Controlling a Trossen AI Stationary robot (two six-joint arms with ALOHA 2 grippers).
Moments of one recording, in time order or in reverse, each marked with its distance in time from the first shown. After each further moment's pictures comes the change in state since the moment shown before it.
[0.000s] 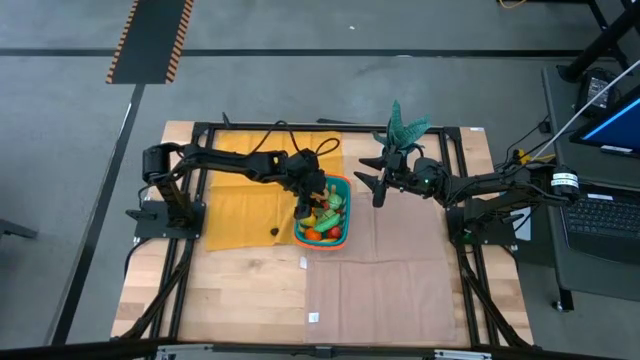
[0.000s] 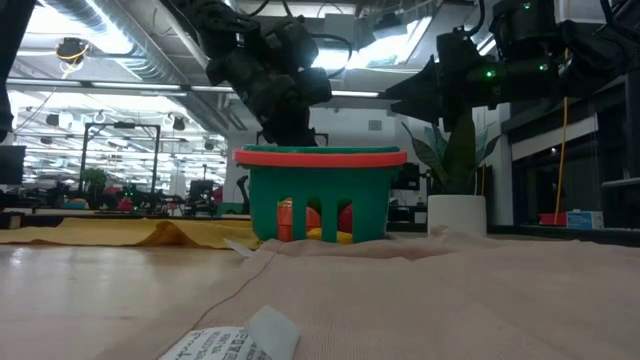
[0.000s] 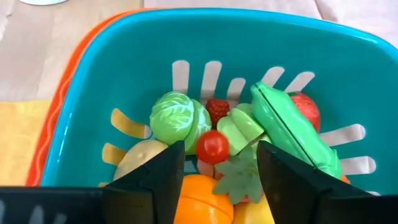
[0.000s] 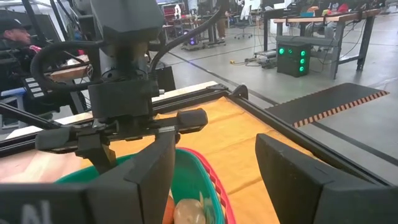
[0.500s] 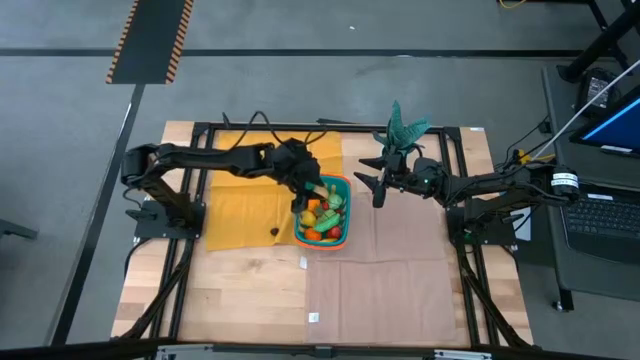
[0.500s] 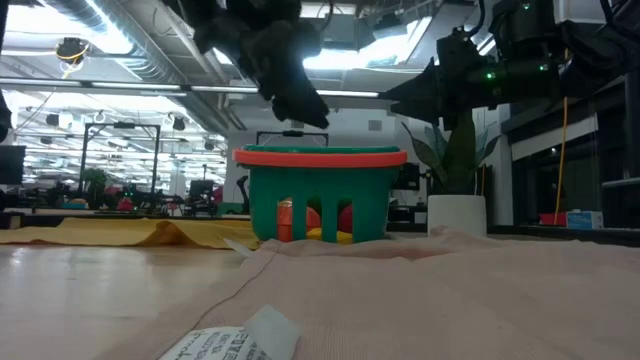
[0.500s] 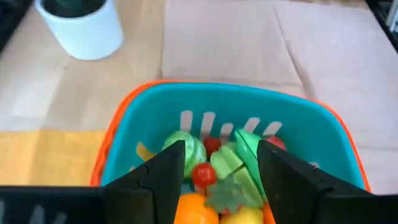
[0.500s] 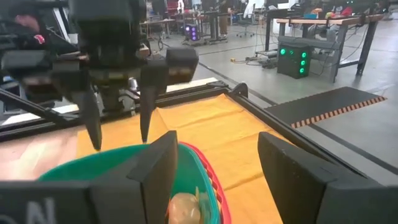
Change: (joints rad) left arm 0.001 -0.161 0.002 -0.005 -0.014 -0.080; right arm 0.000 0.000 0.000 -0.010 0.000 -0.053
